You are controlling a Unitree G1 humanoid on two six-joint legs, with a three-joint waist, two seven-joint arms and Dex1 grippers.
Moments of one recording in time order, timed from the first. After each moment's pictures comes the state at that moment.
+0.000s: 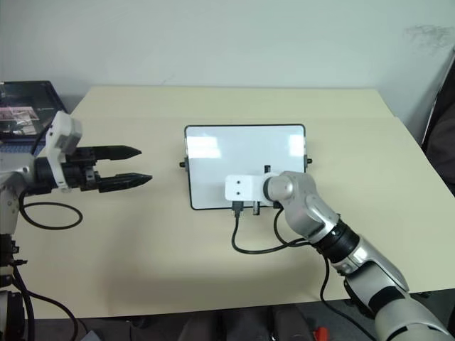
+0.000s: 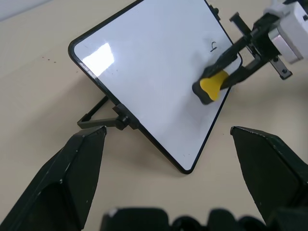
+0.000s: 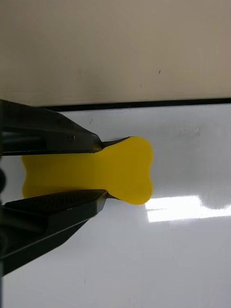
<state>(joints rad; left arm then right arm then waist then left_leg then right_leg) -0.55 1.00 0.16 0.20 -0.48 0.51 -1.31 -0.78 -0.37 0.63 -0.03 -0.47 0.56 0.92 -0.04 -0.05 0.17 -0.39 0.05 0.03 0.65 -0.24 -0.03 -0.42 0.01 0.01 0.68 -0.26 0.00</state>
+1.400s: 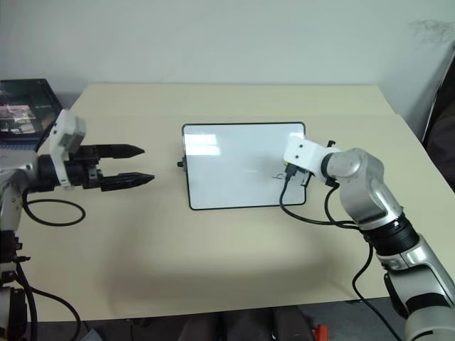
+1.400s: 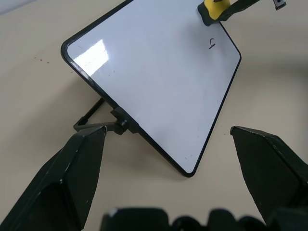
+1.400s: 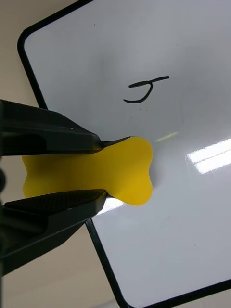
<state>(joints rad) -0.58 1.00 0.14 0.22 -0.46 0.50 -1.32 -0.76 -0.65 0.35 -0.11 -0.33 0.66 0.86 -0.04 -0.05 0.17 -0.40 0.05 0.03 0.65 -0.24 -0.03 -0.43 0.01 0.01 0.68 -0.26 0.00</state>
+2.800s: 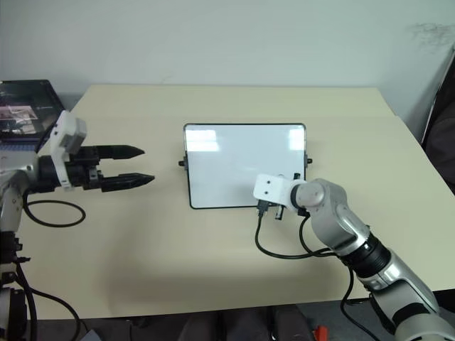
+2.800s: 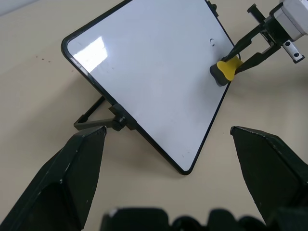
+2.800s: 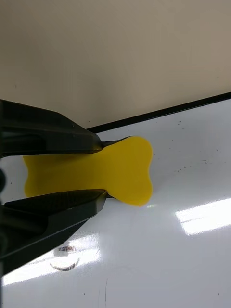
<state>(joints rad) -0.57 1.00 0.14 0.21 -0.46 0.50 -1.32 -0.66 -0.54 0.53 -0.21 -0.35 0.73 0.88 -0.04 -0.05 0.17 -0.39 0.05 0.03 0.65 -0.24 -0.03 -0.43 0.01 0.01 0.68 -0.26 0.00</state>
